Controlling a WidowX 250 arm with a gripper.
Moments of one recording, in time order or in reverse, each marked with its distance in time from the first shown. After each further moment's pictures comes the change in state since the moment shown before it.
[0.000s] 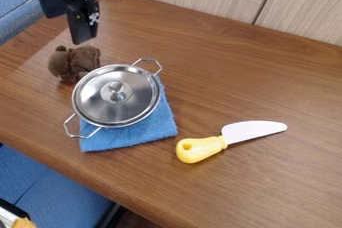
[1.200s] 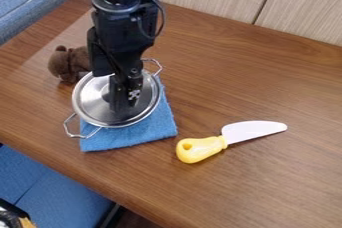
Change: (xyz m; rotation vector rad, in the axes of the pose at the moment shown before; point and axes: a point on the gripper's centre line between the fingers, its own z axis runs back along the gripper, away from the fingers) arm -0.004 -0.079 -0.032 -0.055 0.086 -0.274
